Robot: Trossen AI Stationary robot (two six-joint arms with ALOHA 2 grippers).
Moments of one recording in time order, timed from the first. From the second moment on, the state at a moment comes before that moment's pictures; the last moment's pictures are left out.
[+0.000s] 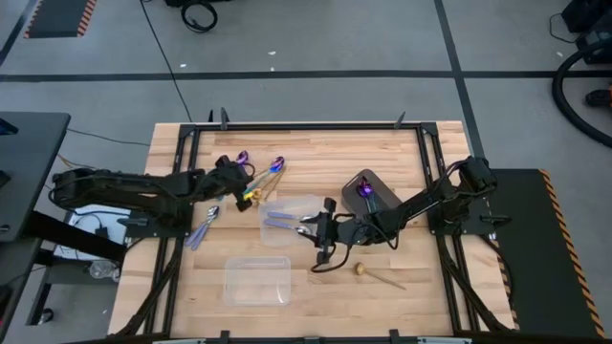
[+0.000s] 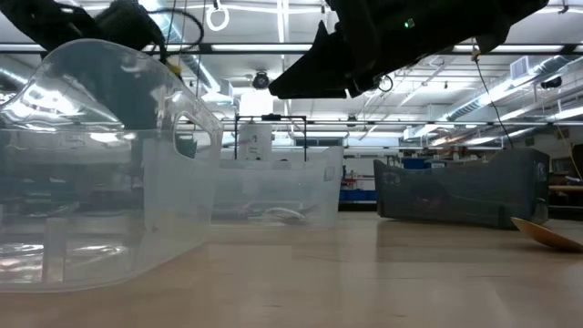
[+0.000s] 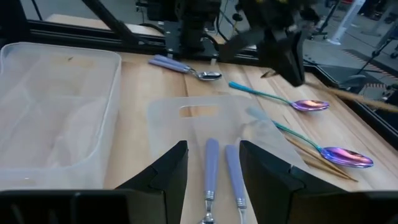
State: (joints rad) left arm 0.18 0.99 0.39 -0.08 -0.40 -0.07; right arm 0.32 1.76 0.89 0.52 0.52 -0.01
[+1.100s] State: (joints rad) left arm -0.40 0.91 0.63 -0.37 -0.52 -0.36; right arm 0.33 1.74 0.89 0.47 0.61 -0.02
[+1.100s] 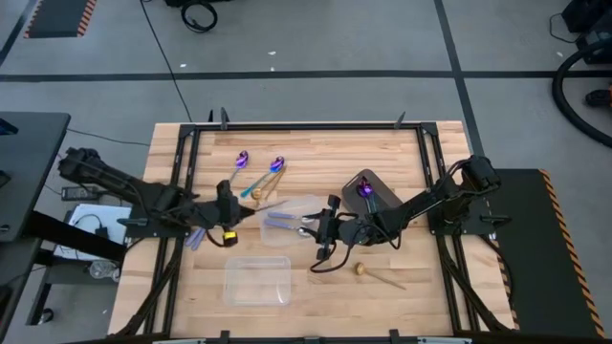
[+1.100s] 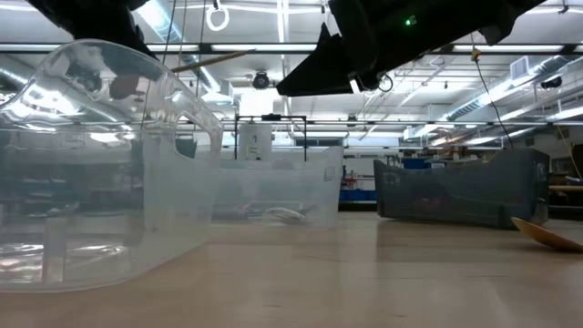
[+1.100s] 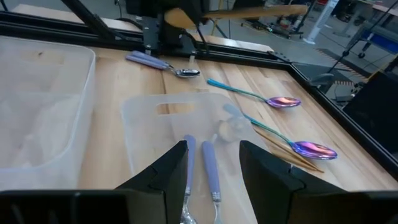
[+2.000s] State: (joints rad) left arm -0.76 1.40 1.01 -0.72 -0.42 -1.23; right arm 0.33 1.74 0.89 0.50 0.47 -0.24
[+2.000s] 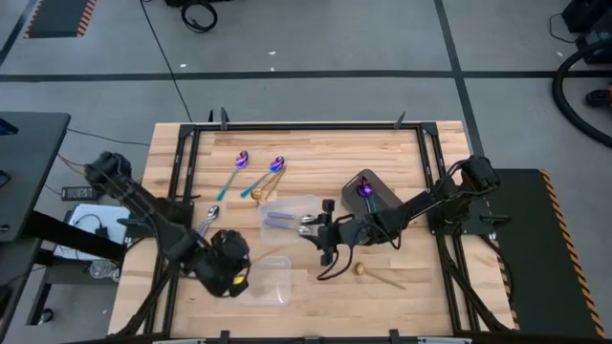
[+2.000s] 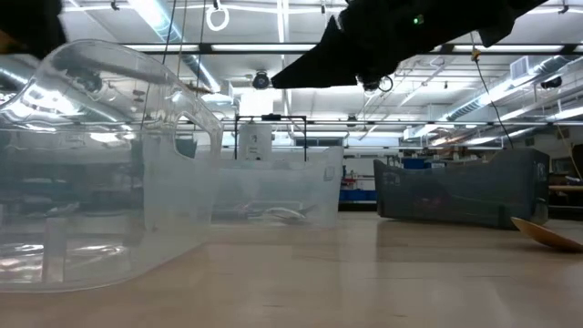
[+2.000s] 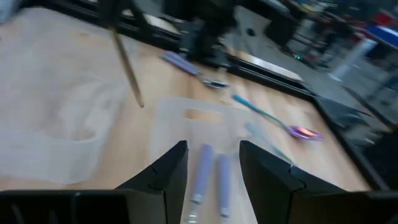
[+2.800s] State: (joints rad) left arm -0.84 1.57 1.07 -0.69 -0.49 -1.43; right arm 0.50 1.74 0.89 0.36 0.37 -0.31
